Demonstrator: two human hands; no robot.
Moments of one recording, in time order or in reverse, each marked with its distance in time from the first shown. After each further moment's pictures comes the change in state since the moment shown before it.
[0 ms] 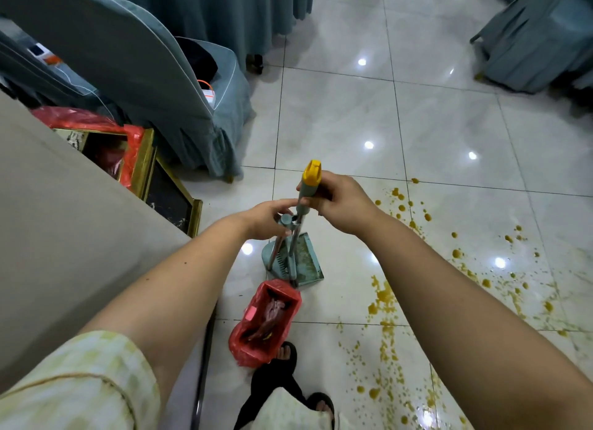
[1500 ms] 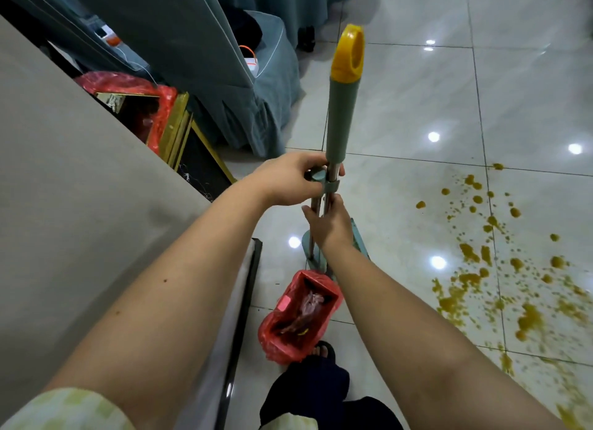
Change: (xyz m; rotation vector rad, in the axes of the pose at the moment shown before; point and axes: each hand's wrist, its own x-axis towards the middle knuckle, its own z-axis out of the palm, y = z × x) left_hand 0.002 -0.010 0.018 0.192 0.251 0.068; right_hand 0.033 0.158 0.198 0.185 0.269 0.430
